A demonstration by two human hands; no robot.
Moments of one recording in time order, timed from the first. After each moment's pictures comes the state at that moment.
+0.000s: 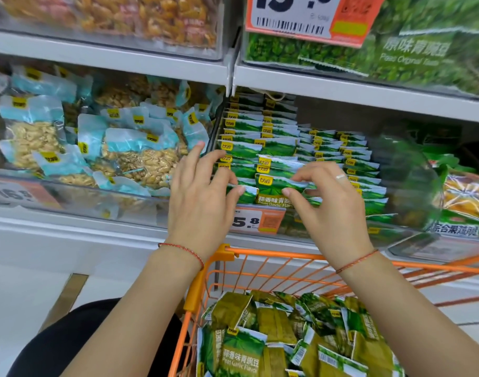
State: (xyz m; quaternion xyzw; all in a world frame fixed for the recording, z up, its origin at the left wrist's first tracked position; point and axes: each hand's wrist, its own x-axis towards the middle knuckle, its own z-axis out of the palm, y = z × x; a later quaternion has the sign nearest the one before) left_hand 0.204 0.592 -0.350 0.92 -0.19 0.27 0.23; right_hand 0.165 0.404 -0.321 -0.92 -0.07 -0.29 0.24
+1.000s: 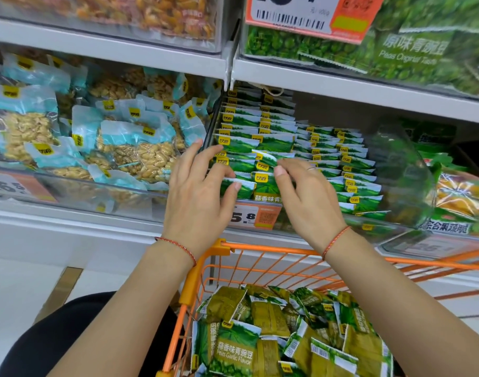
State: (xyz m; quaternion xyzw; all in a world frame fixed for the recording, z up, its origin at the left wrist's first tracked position) left_hand 0.204 0.592 -0.354 0.90 -0.20 0.26 0.28; right_hand 0.186 0.413 -0.322 -0.96 -0.01 -0.15 0.25
